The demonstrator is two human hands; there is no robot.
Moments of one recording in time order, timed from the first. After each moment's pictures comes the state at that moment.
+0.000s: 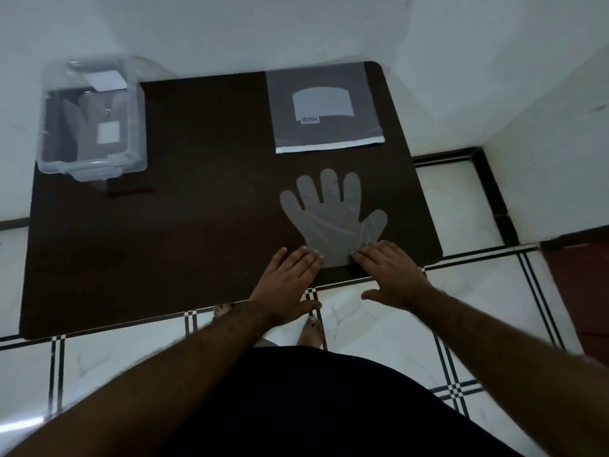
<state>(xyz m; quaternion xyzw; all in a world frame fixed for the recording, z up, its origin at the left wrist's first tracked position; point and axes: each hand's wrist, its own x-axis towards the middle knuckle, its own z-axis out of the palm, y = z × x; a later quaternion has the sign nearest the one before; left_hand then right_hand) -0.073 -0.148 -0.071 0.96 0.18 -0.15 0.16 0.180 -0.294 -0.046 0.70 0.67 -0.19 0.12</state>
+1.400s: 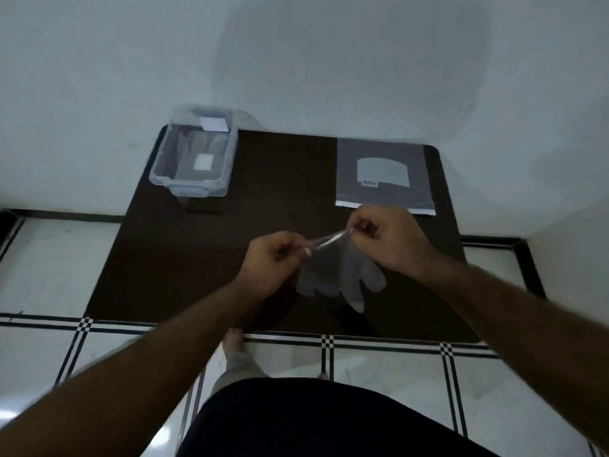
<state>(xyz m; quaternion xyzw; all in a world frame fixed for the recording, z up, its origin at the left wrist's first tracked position) -0.133 -0.056 0.040 0.67 0.42 0.29 0.55 0.123 -0.118 0.120 0.67 0.67 -0.22 -0.22</state>
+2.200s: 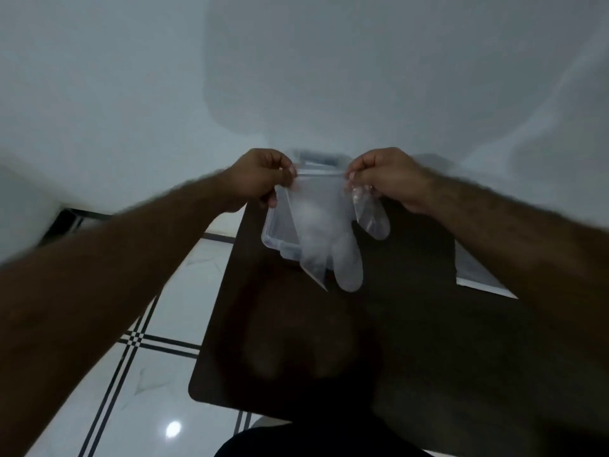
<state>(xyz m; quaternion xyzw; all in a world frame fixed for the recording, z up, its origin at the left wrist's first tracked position) -0.328 0.335 0.113 0.65 0.47 0.18 0.57 -0.052 0.254 0.149 0.68 0.51 -0.45 -0.27</state>
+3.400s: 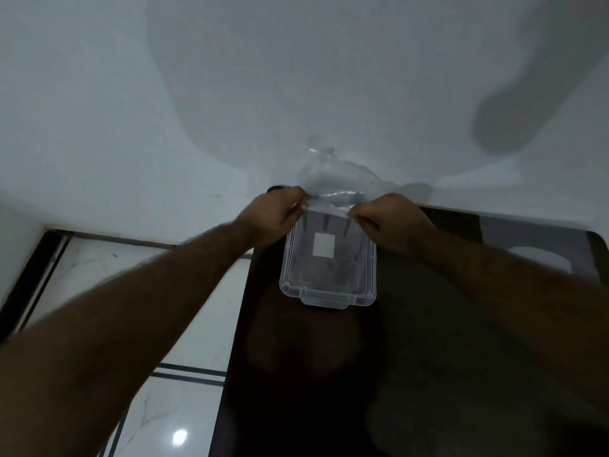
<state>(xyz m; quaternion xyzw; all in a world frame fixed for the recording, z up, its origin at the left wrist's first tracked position) -0.335 0.423 0.021 0.89 0.32 0.15 0.27 -0.057 0.313 0.072 0.57 0.81 -0.09 -0.08</state>
